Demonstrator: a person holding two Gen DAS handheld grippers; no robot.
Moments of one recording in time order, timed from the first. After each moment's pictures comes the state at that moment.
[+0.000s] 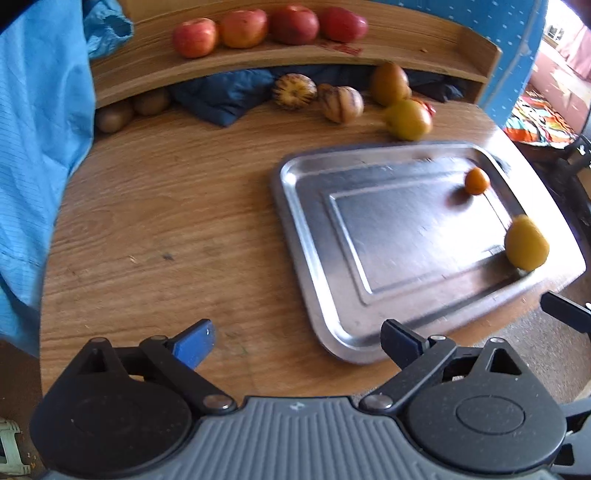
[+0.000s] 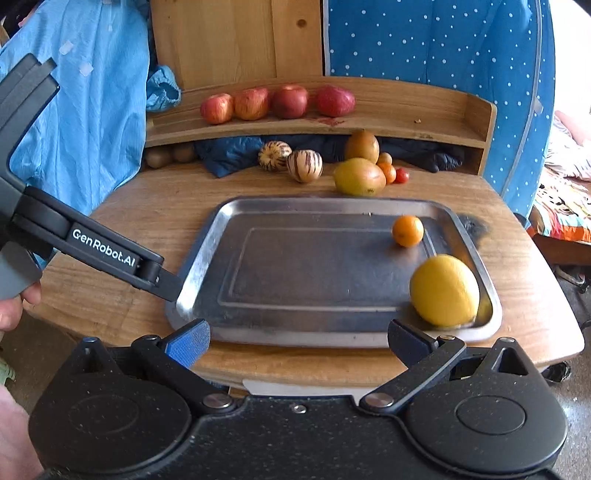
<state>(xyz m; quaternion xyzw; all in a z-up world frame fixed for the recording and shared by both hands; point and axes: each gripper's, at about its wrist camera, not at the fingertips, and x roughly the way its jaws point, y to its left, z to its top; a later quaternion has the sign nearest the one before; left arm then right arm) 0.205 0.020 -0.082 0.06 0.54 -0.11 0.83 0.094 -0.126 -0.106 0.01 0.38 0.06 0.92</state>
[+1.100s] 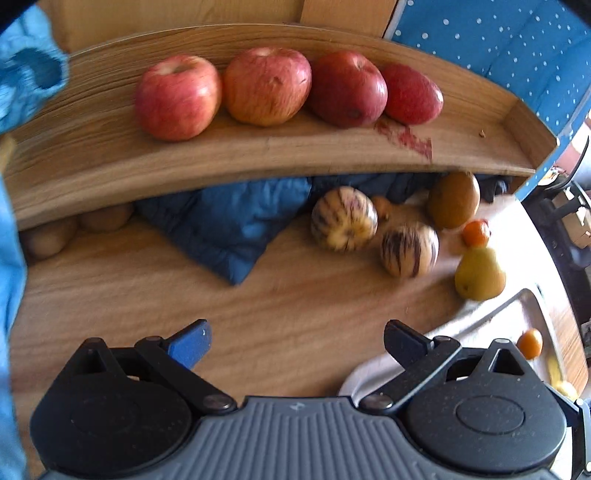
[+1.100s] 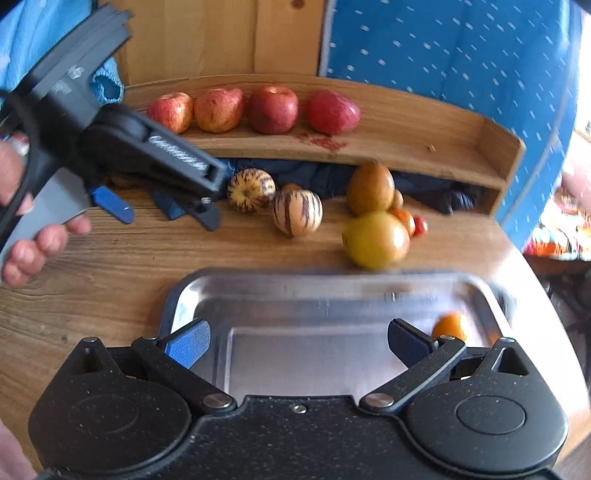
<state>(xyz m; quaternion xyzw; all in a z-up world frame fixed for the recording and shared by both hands) 0.411 0.036 -0.108 0.01 0.53 -0.18 0.83 0.243 -0.060 -0.113 -0.04 0.39 -0.03 0.92</state>
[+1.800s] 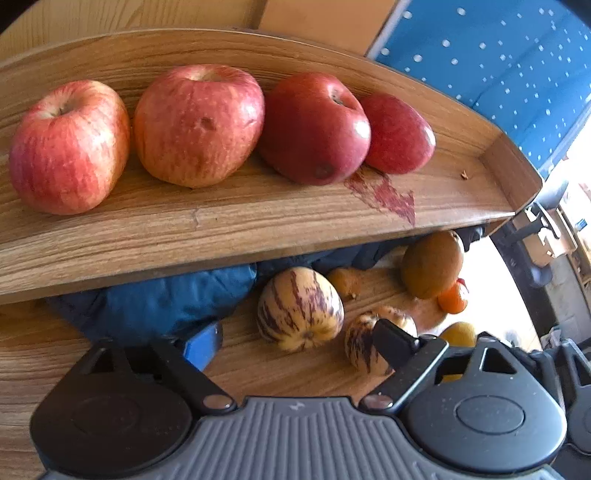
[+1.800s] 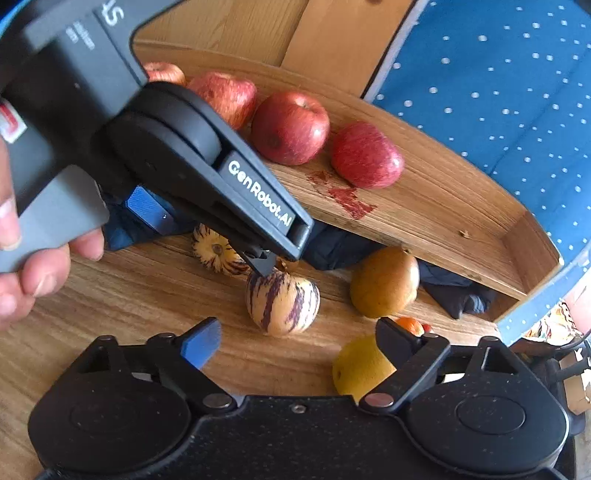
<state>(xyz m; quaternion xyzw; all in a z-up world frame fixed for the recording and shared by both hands) 0.476 0.008 -0.128 -0.05 0.51 -0.25 0.82 0.363 -0.035 -0.127 -0.18 0.40 -0.03 0.90</state>
